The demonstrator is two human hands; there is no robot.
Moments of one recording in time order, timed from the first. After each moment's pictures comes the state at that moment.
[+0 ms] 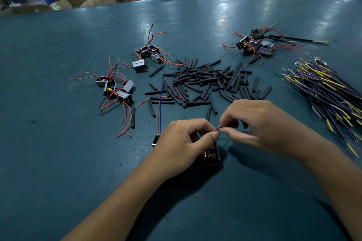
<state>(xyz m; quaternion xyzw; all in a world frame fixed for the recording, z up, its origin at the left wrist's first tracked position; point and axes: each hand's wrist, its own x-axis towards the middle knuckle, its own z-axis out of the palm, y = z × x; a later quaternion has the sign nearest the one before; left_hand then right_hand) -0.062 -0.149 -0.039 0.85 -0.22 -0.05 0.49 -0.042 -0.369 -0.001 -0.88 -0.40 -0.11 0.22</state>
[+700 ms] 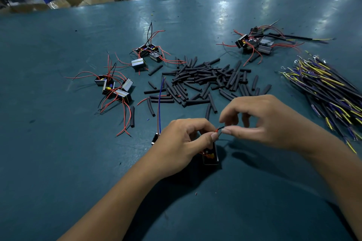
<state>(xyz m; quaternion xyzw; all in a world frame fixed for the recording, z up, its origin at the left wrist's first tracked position) -0.060 -0.147 -0.037 0.84 -0.24 -0.06 0.49 -0.038 -0.377 0.001 -0.87 -0.39 -0.05 0.30</state>
